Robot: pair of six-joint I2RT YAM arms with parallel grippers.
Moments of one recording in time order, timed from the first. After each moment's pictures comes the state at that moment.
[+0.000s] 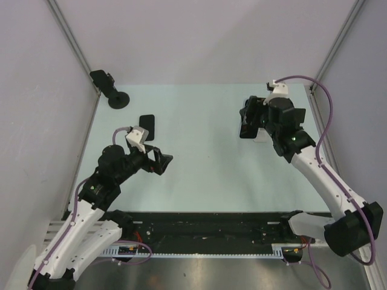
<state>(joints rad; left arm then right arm) -0.45 0.60 0.70 -0.36 0.17 -0.13 0.38 1.24 1.18 -0.24 0.18 0.30</state>
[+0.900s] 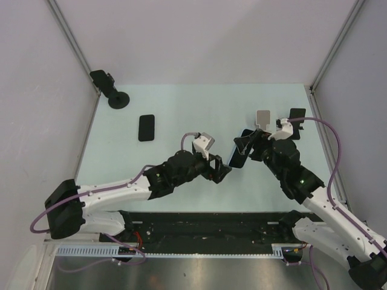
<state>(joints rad) -1.08 1.22 0.75 0.23 -0.13 -0.39 0.61 0.79 0.72 -0.18 0.24 0.71</state>
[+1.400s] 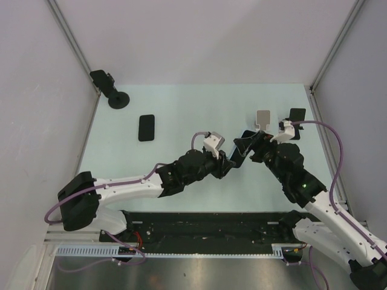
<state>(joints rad) -1.11 1.39 0.83 0.34 -0.15 -0.40 0.62 0.72 0.68 -0.14 0.19 0.74</state>
